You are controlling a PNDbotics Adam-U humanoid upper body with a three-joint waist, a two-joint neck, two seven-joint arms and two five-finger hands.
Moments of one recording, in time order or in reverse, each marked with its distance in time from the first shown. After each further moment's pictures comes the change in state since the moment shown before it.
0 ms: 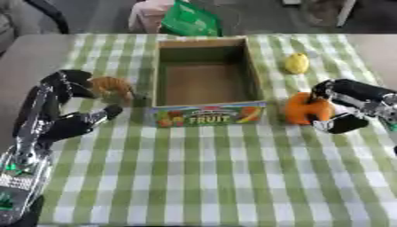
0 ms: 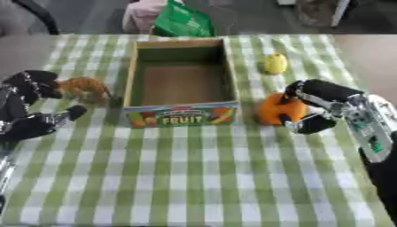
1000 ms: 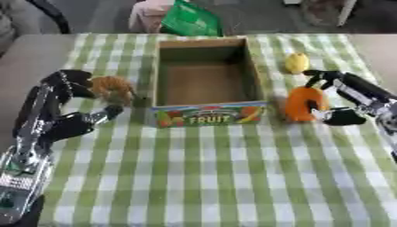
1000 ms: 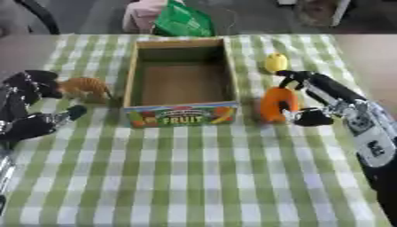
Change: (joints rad) left arm 0.000 0.000 0.000 0.000 0.000 0.000 0.002; right arm 0.015 0.001 0.029 0.036 -0.194 0.020 -0.114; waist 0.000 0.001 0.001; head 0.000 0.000
